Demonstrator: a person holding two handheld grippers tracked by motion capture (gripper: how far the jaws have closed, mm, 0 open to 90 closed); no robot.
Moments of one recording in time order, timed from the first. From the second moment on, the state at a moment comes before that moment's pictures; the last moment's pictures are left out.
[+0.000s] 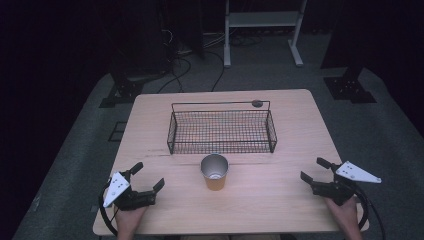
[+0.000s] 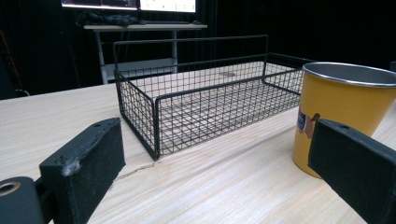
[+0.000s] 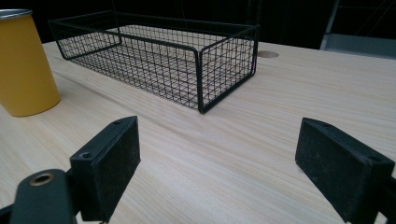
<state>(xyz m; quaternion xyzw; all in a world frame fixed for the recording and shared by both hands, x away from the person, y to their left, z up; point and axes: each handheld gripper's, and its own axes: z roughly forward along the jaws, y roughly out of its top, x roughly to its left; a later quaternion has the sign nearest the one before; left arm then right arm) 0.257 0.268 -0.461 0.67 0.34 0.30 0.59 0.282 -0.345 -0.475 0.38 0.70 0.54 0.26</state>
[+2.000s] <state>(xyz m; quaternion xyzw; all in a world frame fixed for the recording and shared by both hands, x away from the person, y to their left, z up) 0.269 0.147 -0.464 0.75 0.24 0.21 0.58 0.282 -0.344 -0.475 0.38 0.70 0.54 0.25</state>
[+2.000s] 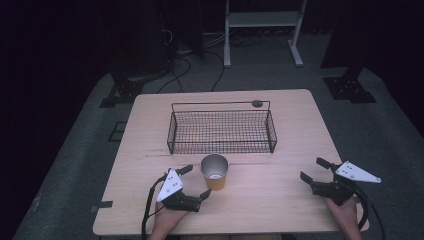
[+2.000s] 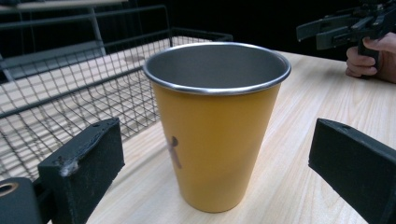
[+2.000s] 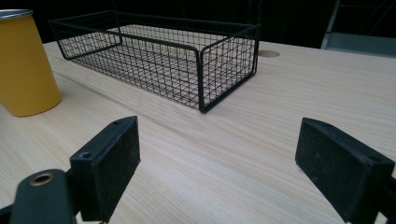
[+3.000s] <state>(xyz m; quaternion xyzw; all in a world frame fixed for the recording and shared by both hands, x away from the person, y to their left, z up) 0.296 0.109 -0.460 0.76 0.25 0.20 0.57 0.282 -0.344 -0.475 0.38 0.71 0.54 0.25</state>
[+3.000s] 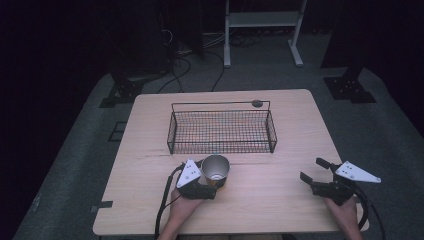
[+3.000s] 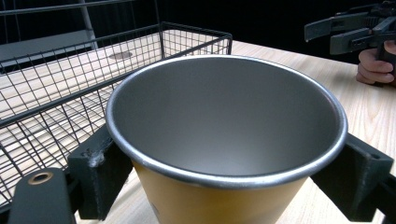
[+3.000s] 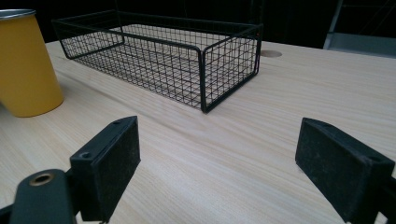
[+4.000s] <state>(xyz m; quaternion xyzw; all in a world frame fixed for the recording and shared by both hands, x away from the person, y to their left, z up) 0.320 0.114 -0.405 0.75 0.23 0.19 0.59 0.282 -0.344 -0.475 0.38 0.71 0.54 0.25</state>
